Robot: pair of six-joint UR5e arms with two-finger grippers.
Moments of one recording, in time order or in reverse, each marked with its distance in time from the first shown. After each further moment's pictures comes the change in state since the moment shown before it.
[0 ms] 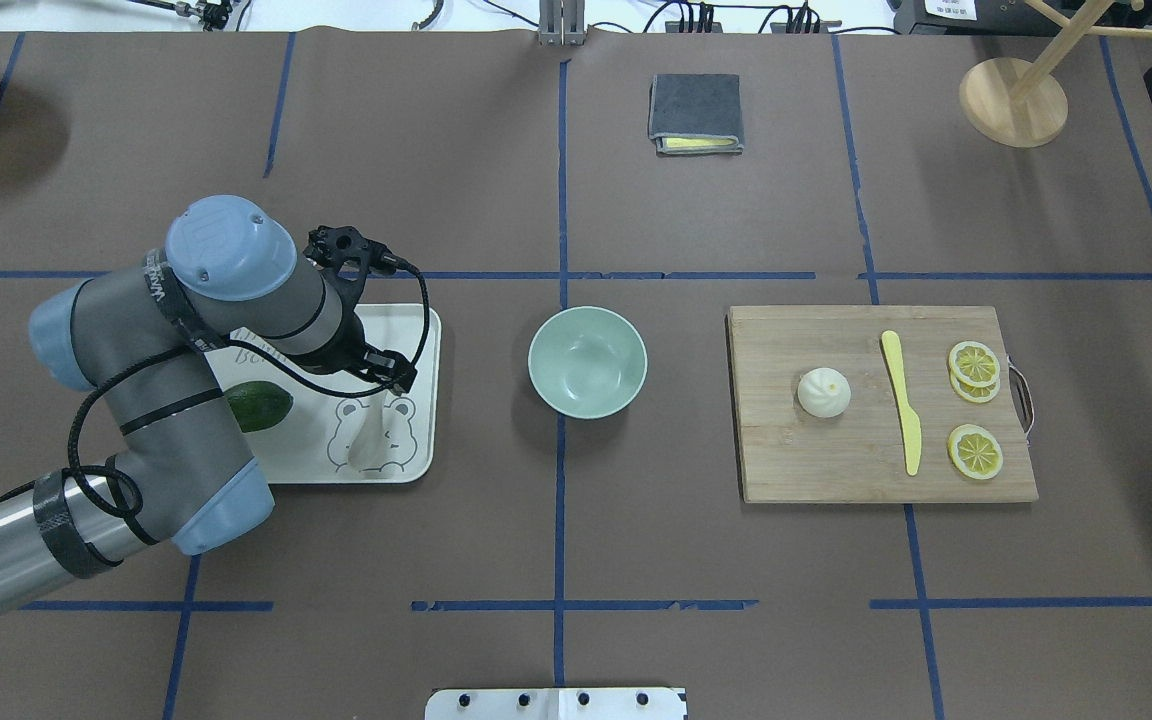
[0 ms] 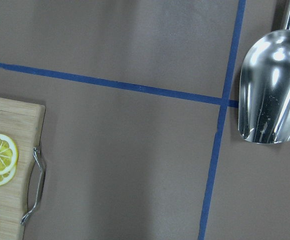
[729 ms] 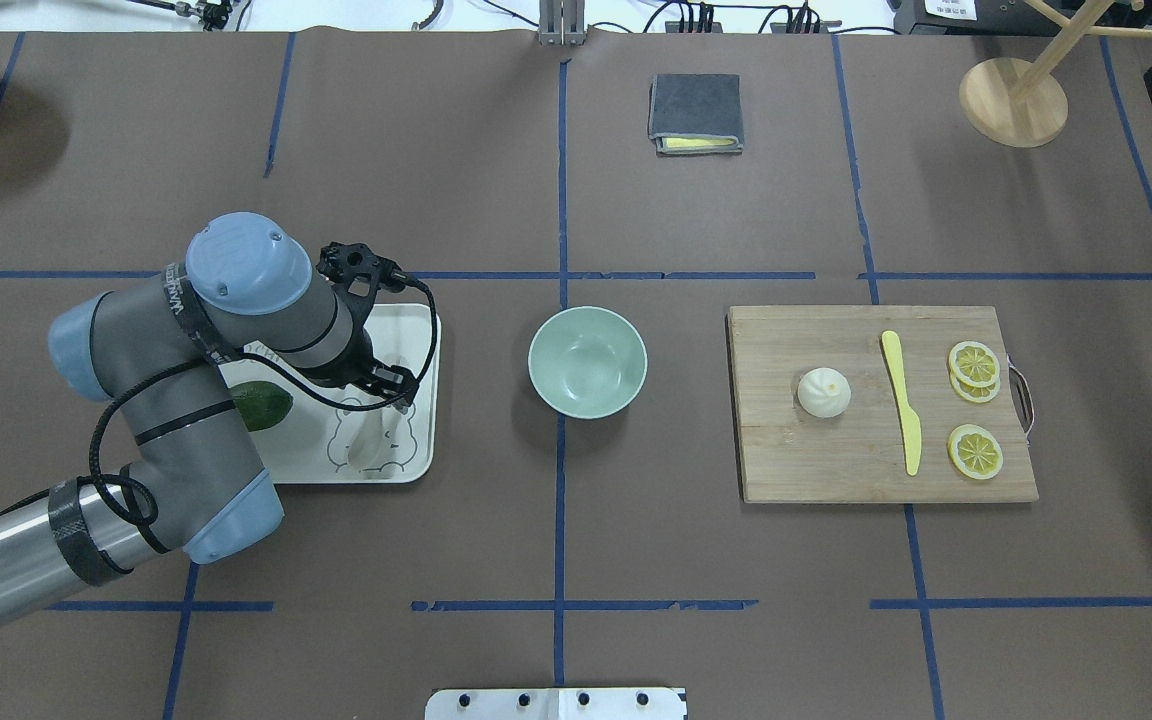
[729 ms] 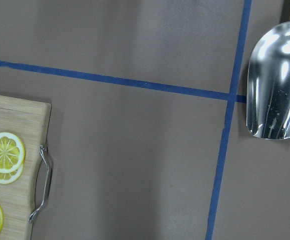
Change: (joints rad) left arm 0.019 -0.008 0.027 -0.003 0.000 0.003; right arm 0.000 -0.001 -0.005 -0.001 0.021 0.005
